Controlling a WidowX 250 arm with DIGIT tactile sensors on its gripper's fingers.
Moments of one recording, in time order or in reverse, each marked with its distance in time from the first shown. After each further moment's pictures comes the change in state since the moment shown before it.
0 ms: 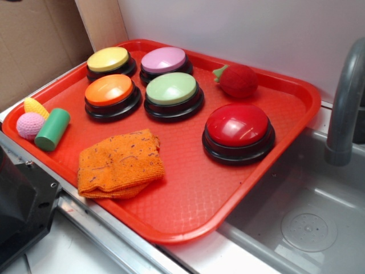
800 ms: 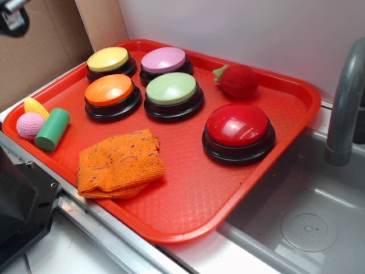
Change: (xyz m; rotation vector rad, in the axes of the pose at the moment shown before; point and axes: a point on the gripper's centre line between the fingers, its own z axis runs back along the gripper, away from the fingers) arm -0.014 0.027 -0.037 0.045 -0.033 0.159
